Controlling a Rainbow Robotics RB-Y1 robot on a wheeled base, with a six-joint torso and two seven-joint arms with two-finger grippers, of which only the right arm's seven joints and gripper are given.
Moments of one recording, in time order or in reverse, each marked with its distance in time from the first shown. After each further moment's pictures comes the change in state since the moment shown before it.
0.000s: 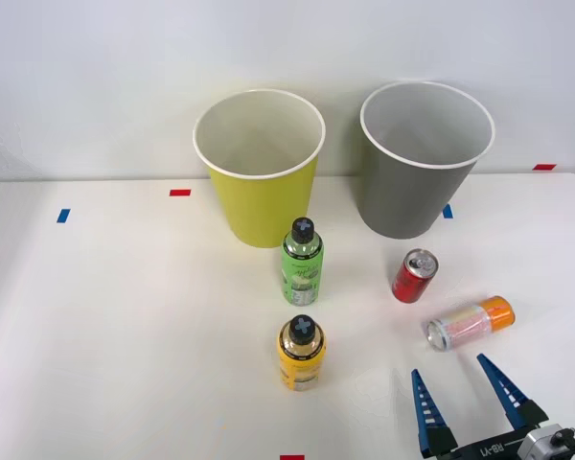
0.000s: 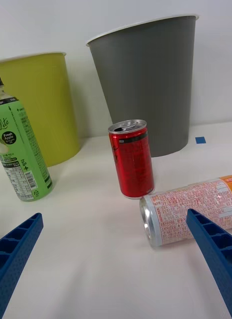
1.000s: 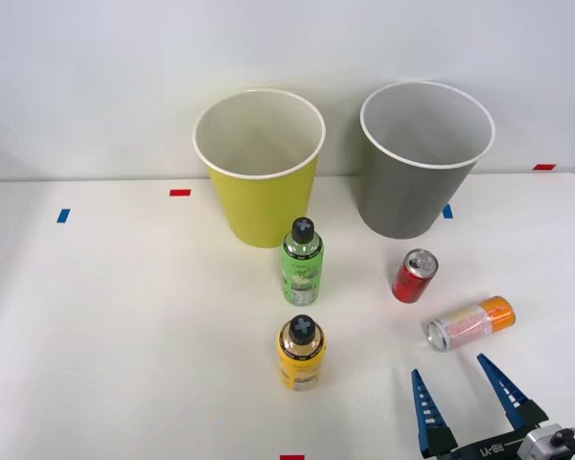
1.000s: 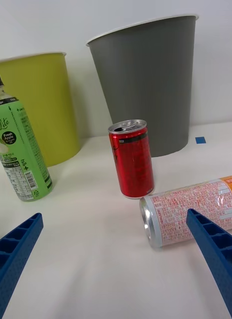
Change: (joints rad) arm 0.000 0.000 0.000 0.000 0.000 0.000 0.000
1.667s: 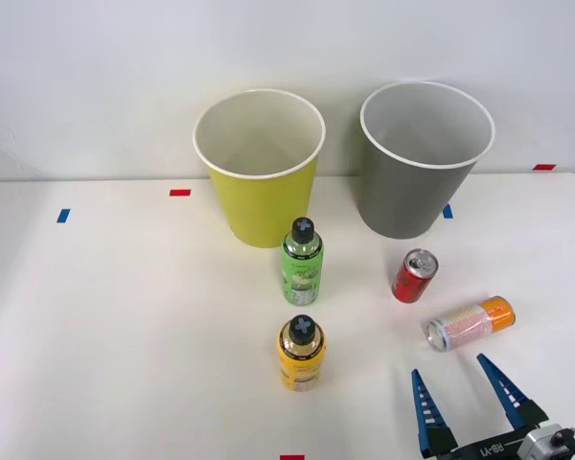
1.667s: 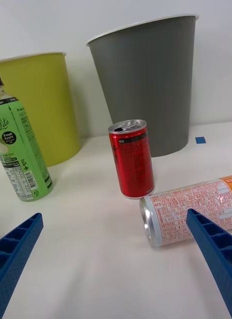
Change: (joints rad) arm 0.000 0.000 0.000 0.000 0.000 0.000 0.000
